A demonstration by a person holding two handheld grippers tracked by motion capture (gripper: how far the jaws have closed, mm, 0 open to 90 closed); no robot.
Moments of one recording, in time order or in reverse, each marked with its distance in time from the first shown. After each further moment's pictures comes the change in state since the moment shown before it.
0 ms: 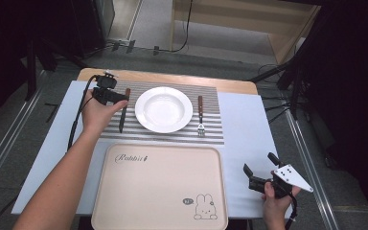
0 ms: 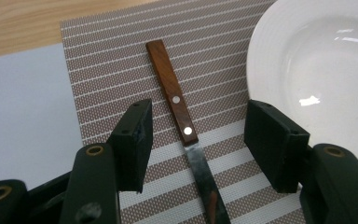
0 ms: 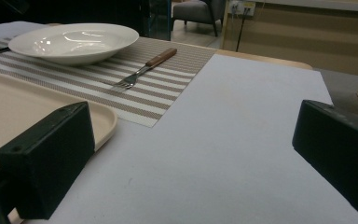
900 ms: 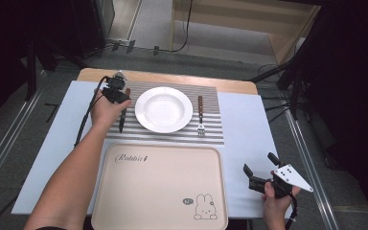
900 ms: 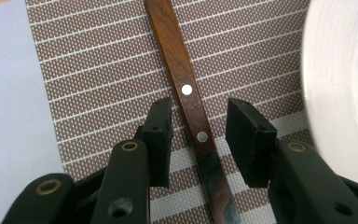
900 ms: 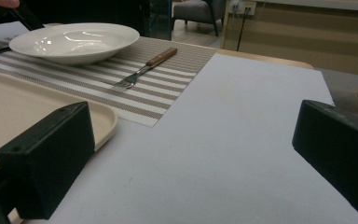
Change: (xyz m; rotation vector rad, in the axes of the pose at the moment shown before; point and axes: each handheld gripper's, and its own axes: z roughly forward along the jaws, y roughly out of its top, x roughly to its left) left arm 0.000 0.011 0.047 0.184 0.041 -0.013; right arm 0.000 0.000 0.000 0.002 0.003 0.002
